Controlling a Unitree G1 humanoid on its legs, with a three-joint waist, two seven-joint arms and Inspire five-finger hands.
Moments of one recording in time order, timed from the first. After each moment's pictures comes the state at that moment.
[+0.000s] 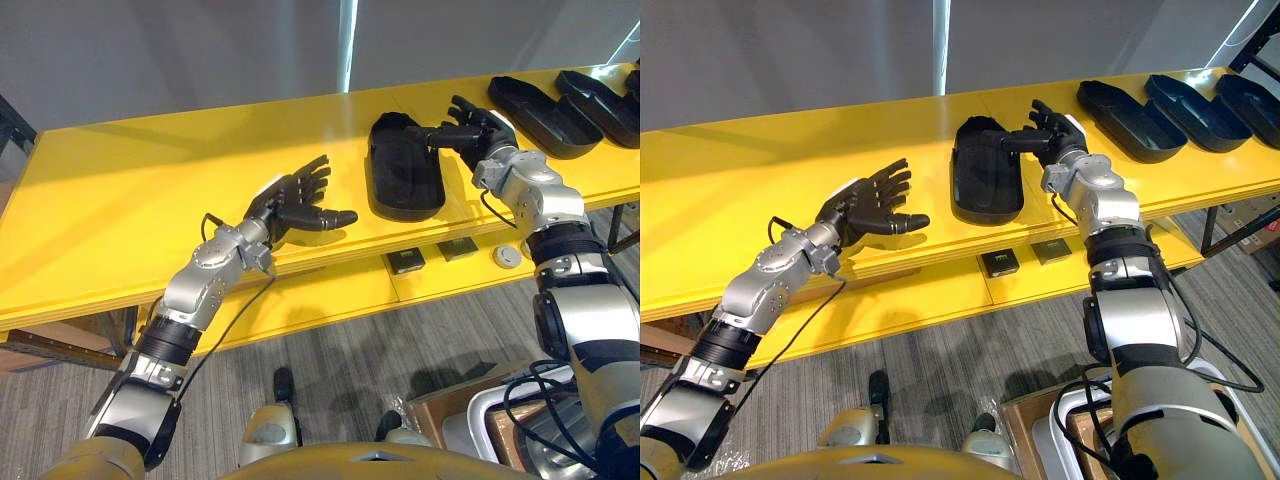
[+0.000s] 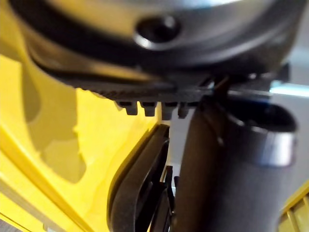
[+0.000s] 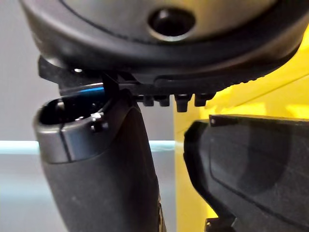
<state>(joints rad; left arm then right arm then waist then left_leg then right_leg) -0.50 0.44 -0.25 0.15 -0.59 0.25 -0.22 -1.02 -0.56 0.11 0.87 0.46 0.25 0.15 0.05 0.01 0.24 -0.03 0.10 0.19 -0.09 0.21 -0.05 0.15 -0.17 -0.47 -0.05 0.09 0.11</state>
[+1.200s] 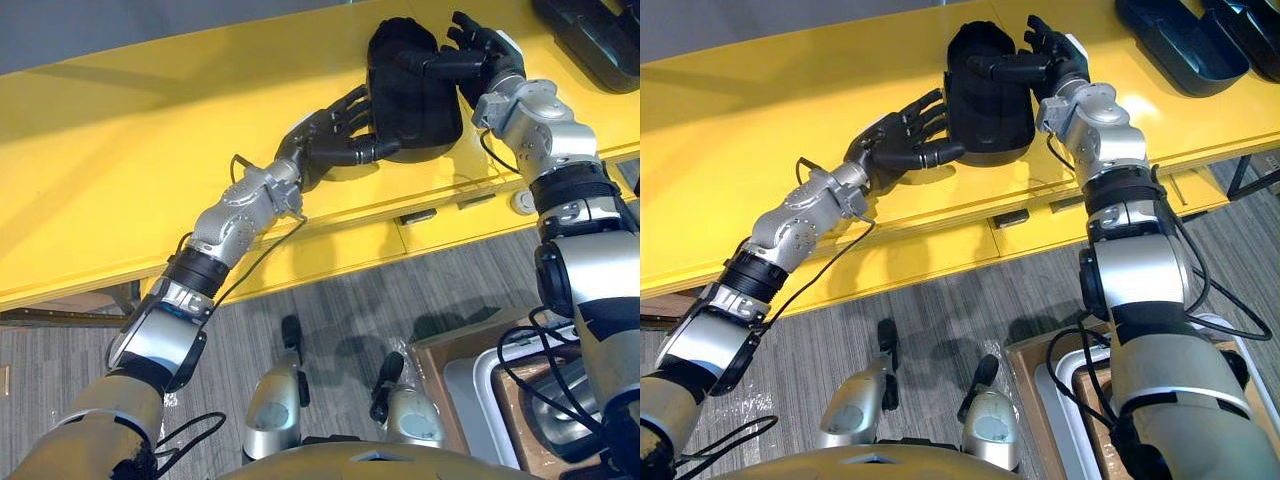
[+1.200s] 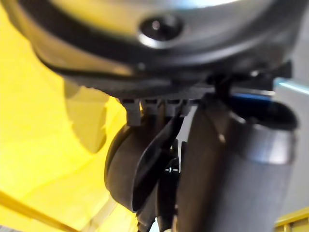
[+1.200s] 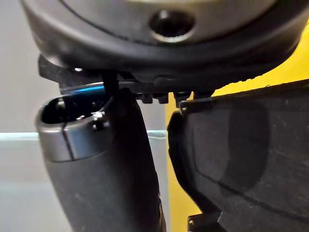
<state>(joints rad) -0.84 0.38 -0.38 0.39 -0.86 0.16 -0.21 -1.28 -0.55 0.17 0.99 0.50 0.19 0.16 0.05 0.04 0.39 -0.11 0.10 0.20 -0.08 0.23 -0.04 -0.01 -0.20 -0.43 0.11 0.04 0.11</state>
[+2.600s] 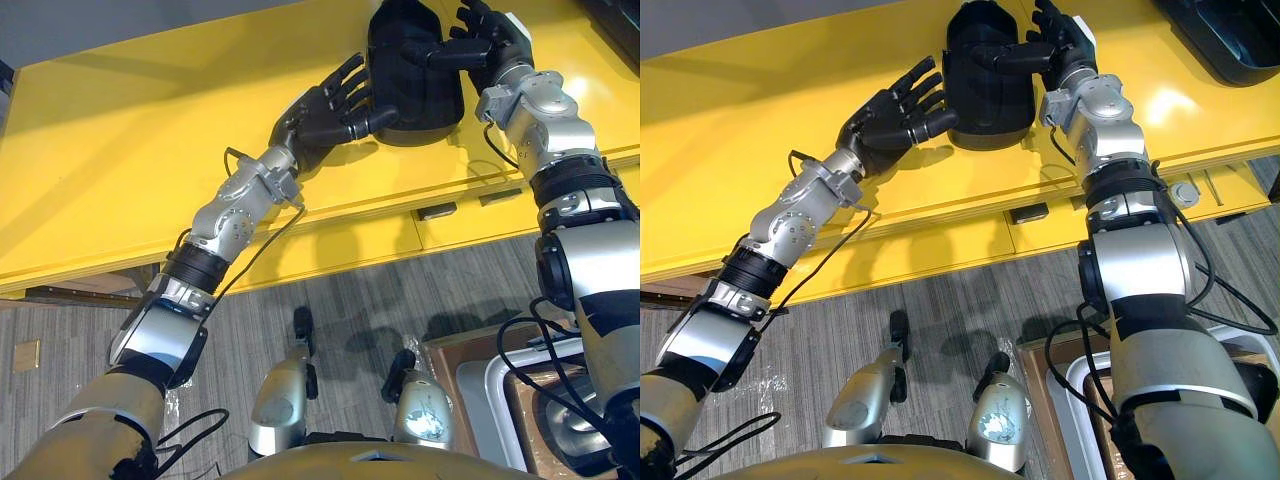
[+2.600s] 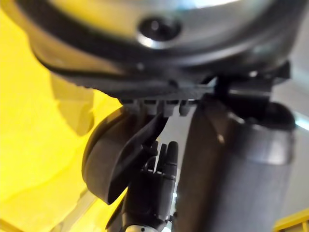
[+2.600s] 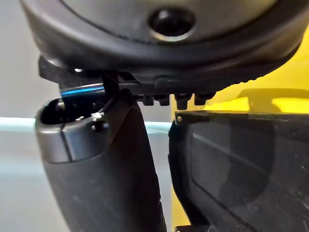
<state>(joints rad) -0.84 0.39 -0.35 0.40 -0.98 0.09 -0.22 -1.33 -0.55 0.20 1.10 0.44 0.04 0.17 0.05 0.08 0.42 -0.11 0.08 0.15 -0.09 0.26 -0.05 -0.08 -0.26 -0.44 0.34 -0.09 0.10</state>
